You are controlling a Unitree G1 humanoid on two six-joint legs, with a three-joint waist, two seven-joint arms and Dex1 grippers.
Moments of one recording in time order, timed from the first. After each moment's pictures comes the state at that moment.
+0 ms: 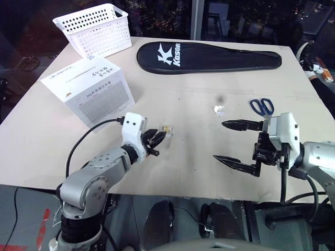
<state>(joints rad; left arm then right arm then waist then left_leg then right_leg) -0.17 0.40 0.12 -0.61 -0.61 1.05 -0.17 -0.14 -0.74 -0.13 -0.80 0.65 0.65 0.82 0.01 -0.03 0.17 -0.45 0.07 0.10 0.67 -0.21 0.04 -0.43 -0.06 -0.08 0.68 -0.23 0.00</state>
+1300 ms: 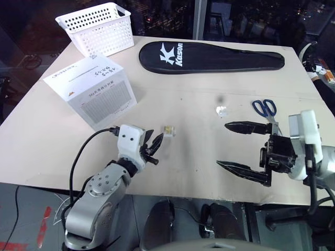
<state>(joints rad) 0.07 0.37 0.03 -0.74 -0.37 0.71 -0.20 -0.10 -0.86 -0.26 -0.87 1.02 0.69 0.69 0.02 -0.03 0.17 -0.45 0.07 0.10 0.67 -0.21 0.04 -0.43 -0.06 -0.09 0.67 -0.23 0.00</state>
